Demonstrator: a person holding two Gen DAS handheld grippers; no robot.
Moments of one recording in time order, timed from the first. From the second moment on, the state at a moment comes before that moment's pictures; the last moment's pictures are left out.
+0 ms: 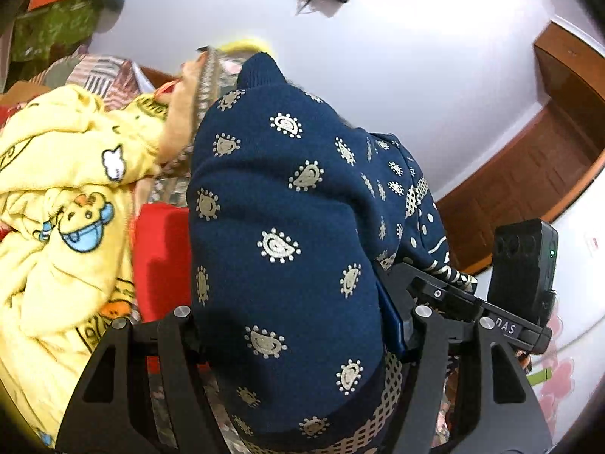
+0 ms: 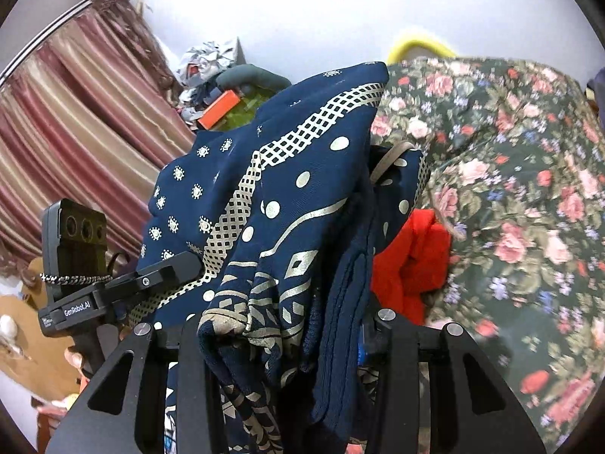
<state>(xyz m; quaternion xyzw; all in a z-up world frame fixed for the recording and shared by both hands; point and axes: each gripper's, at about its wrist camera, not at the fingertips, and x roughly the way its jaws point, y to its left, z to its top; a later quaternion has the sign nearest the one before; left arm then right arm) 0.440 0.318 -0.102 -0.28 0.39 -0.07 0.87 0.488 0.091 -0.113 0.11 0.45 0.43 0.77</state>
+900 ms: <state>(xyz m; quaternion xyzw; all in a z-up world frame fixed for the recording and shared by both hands) 0.406 0.312 -0.198 -0.14 0.44 0.02 0.88 0.466 0.096 -0.211 -0.08 0.47 0.32 0.82</state>
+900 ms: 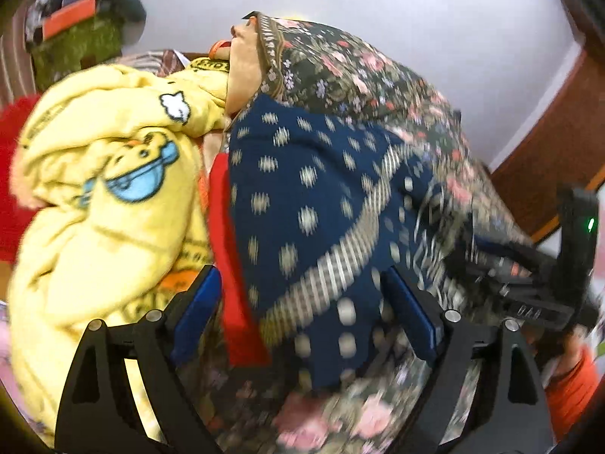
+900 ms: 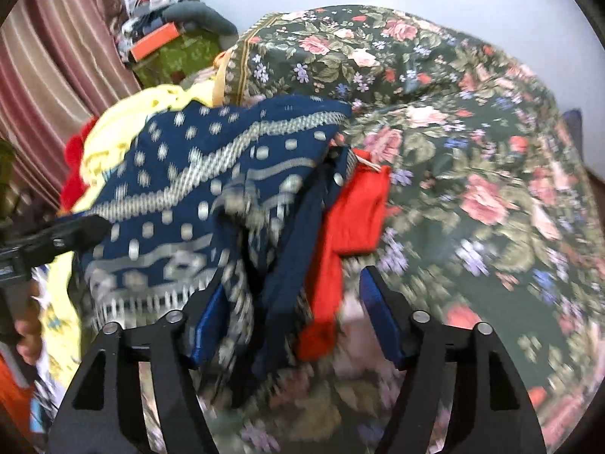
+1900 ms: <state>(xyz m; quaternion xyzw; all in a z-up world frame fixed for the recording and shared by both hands) 0.137 0.152 0.058 0.01 0.12 0.09 0.99 0.212 0.000 0.045 -0.05 0.14 0.36 0.92</state>
